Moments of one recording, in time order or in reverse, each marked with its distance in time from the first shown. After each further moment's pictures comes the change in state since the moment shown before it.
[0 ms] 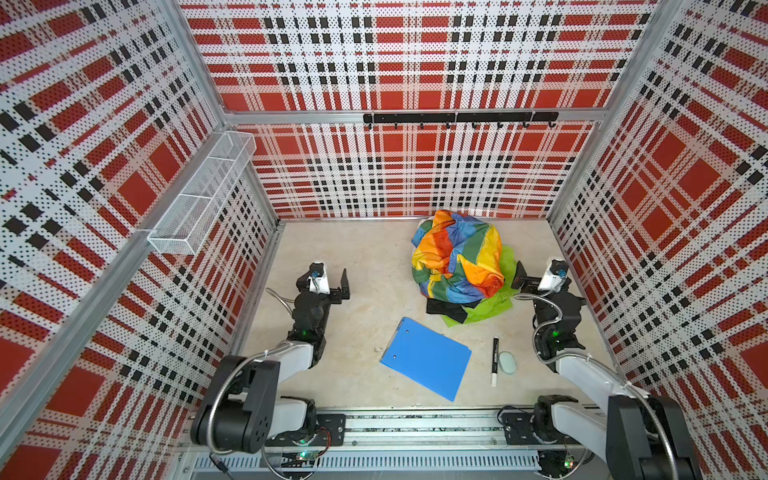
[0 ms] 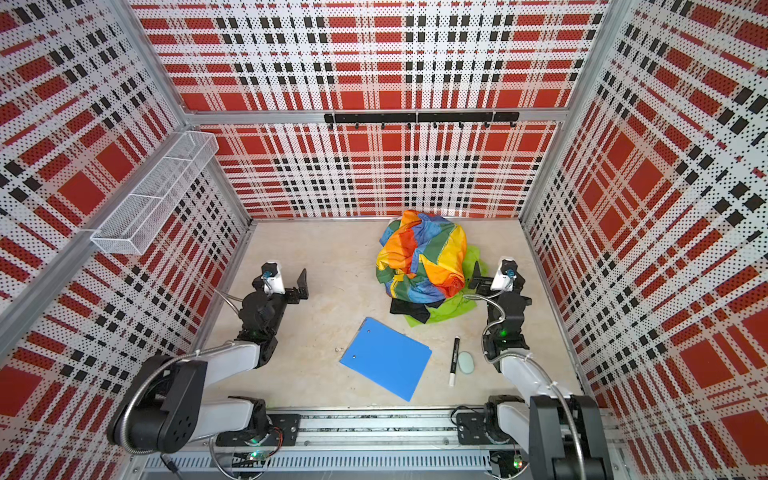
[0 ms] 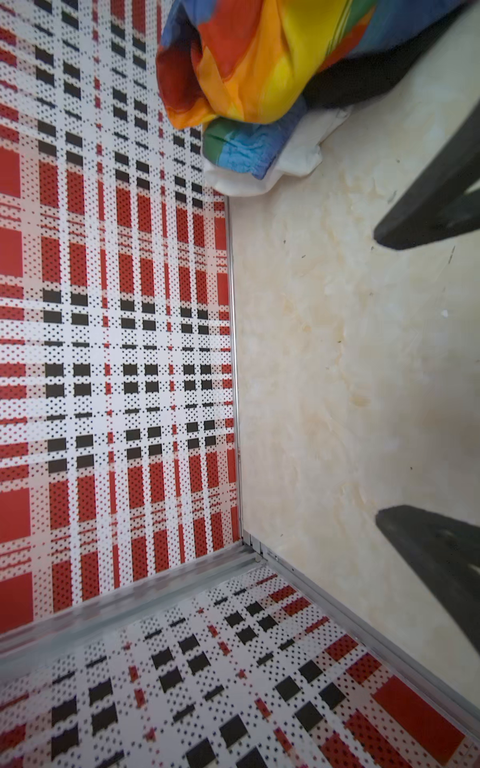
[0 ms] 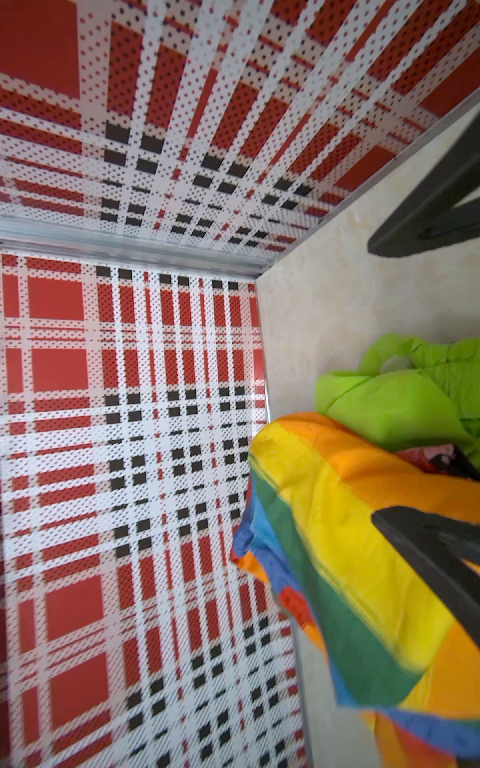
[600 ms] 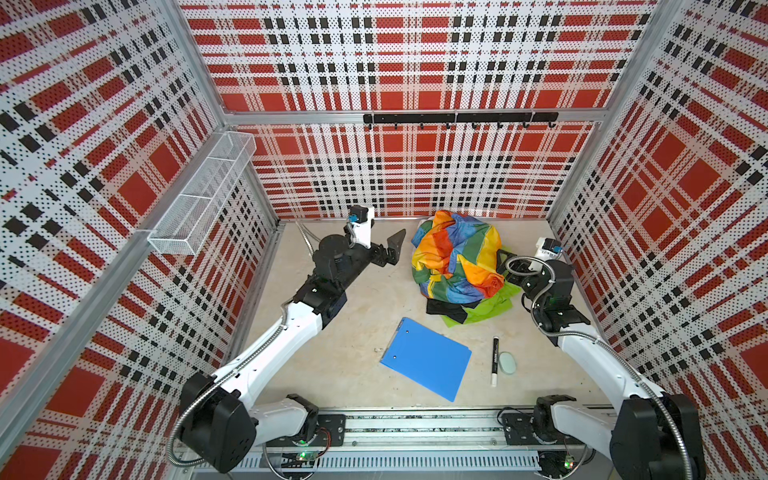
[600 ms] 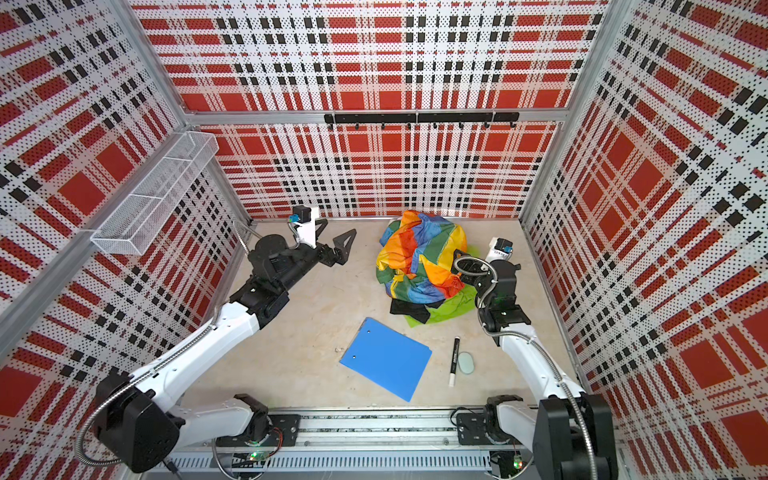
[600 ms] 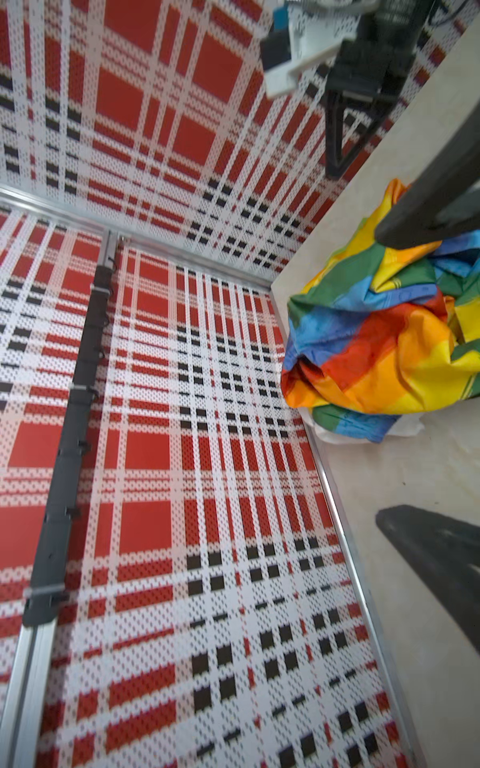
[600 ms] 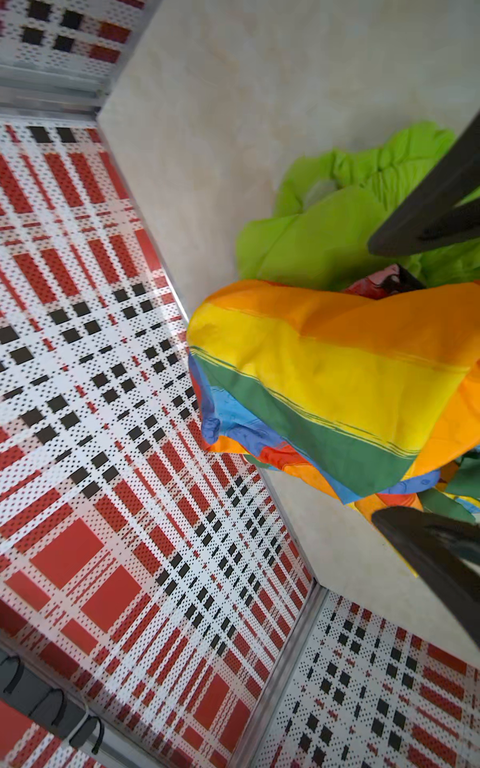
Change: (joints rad) left arm -0.311 -0.010 0.700 -0.650 0.243 -0.159; right arm 0.069 0.072 0.296 -0.520 -0.149 0.485
